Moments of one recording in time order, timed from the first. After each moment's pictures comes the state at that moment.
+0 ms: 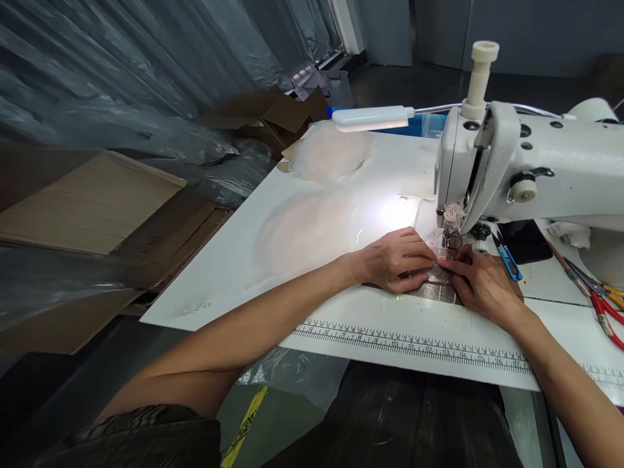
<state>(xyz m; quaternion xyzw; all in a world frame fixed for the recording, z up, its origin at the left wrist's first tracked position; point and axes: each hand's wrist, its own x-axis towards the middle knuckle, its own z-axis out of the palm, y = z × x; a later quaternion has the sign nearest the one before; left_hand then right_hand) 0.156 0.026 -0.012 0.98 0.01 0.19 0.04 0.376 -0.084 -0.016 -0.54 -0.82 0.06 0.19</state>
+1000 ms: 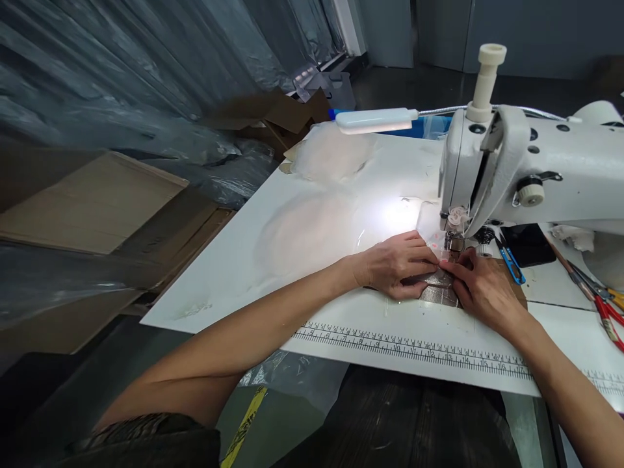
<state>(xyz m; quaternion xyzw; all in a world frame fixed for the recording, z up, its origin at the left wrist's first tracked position) 0.155 0.024 -0.007 0.99 0.00 0.16 0.03 0.370 -0.085 -0.013 -0.53 -0.83 -0.01 0.17</state>
